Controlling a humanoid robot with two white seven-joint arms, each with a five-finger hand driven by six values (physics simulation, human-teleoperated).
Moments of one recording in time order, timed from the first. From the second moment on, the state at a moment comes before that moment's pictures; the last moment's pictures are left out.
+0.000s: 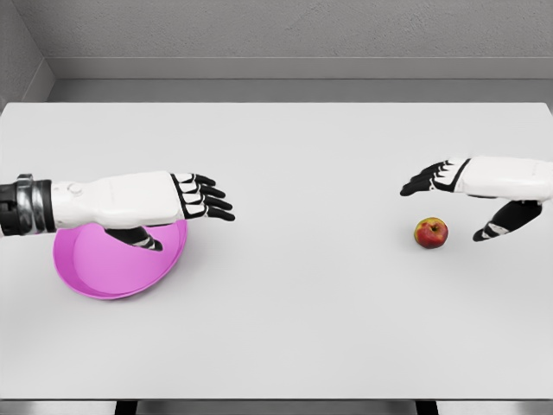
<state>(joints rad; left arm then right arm) -0.65 0.97 -0.79 -1.76 -0.24 -0.61 -0.41 -0.72 -1.17 0.84 -1.59 -0.16 -0.61 0.61</state>
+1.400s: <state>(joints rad) -0.65 0.96 -0.79 -1.76 -0.24 -0.61 -0.41 -0.73 -0.94 0.97 -1.19 -0.13 -0.61 0.61</state>
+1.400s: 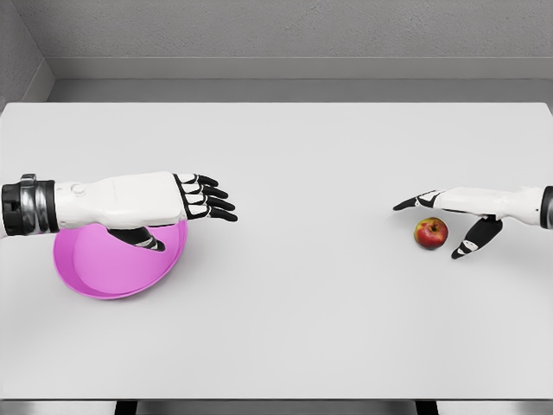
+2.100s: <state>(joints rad) -0.65 0.96 -0.79 -1.76 -0.24 -0.61 -0.41 -0.73 -0.94 0.98 -1.18 -0.12 -0.61 0.61</state>
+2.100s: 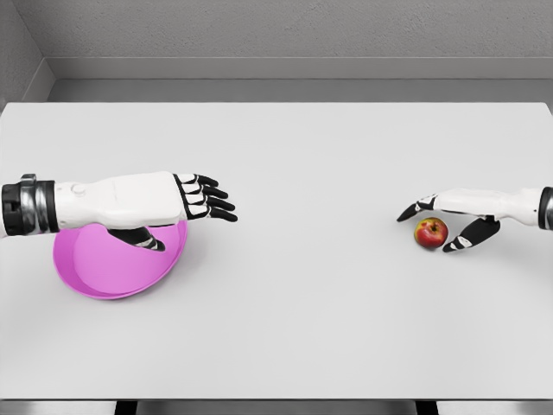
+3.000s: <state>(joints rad) -0.65 0.96 -0.79 -1.76 -0.24 -0.61 -0.41 -0.76 -0.92 0.97 -1.19 -0.12 -0.61 0.61</state>
